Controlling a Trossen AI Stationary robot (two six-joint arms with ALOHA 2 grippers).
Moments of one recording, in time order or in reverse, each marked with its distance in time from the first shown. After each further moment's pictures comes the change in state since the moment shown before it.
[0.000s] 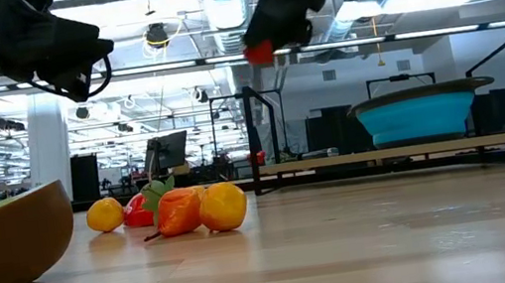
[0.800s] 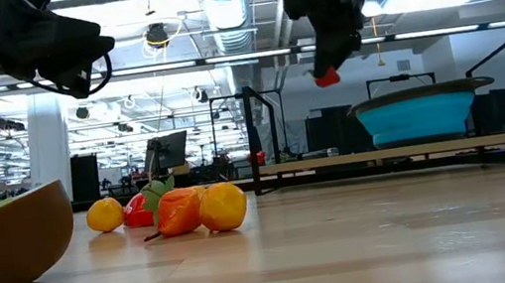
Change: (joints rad) left arm 0.001 0.000 0.000 0.014 -0.006 0.032; right arm -0.239 -0.115 0.000 -0.399 0.057 0.003
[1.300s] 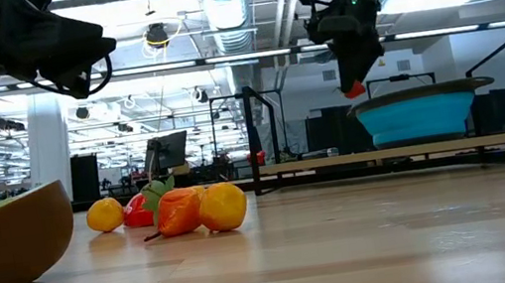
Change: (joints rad) left arm 0.000 0.000 0.000 0.000 -0.019 0.002; right arm -0.266 0.001 0.033 -0.170 0.033 -0.052
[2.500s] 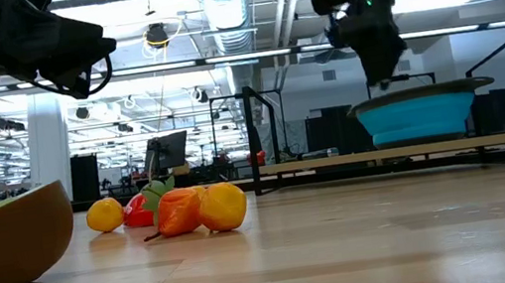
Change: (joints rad) left arm 0.000 0.000 0.000 -0.001 -0.002 0.000; right arm -0.144 0.002 0.059 -0.229 -0.035 -0.034
